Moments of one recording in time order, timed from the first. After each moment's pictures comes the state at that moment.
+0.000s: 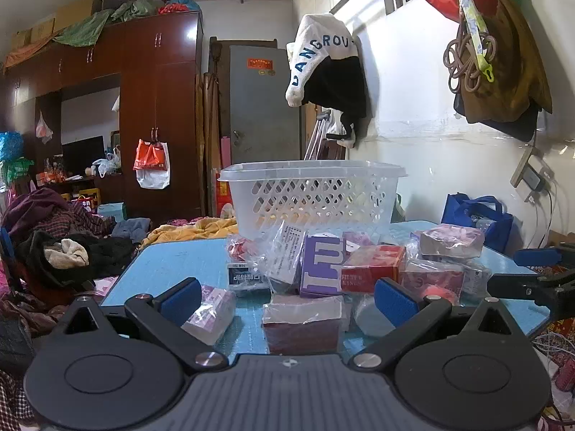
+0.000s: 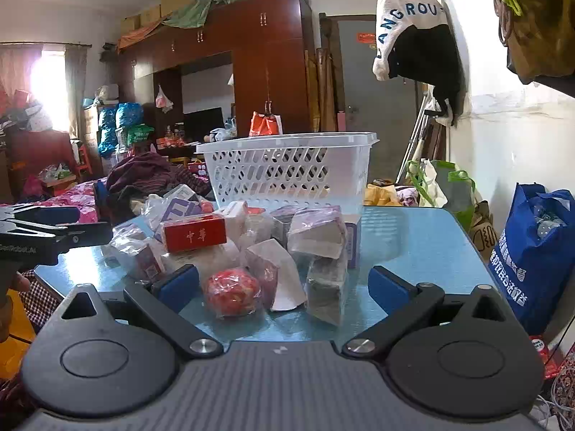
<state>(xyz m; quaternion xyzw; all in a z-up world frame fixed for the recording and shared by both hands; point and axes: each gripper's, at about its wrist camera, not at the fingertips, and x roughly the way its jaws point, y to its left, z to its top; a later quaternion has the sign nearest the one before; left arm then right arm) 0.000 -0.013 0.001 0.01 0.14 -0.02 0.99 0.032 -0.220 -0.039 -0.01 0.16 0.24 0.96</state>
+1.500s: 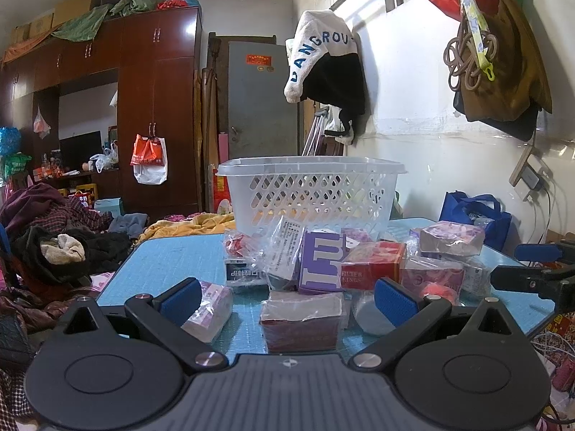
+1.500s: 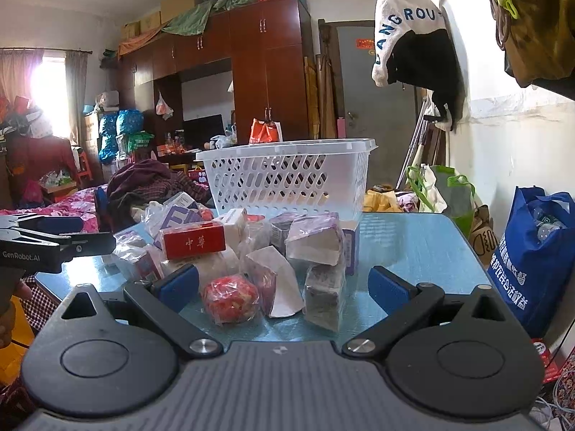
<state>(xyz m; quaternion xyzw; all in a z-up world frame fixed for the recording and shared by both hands) 0.004 -0.012 -0.001 0.01 0.15 -0.03 0.99 0.032 -0.222 -0.038 0.00 0.15 0.24 0.96</state>
